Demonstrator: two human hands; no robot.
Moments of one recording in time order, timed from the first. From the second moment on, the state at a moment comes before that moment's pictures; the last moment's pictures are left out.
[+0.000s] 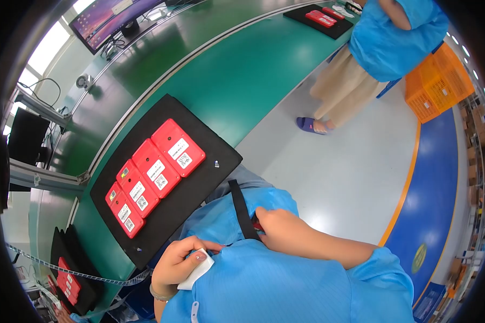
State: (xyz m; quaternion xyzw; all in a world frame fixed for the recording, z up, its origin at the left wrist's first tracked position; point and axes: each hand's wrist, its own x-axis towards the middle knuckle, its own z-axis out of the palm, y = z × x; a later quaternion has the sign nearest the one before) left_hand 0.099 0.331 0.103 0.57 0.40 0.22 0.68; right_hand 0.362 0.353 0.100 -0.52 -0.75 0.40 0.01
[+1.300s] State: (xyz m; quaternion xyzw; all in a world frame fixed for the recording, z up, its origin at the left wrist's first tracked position) left_hand 0.077 0.316 0.138 0.49 0.56 0.51 0.43; right_hand 0.375 0.396 0.118 -0.34 -0.91 0.24 0.00
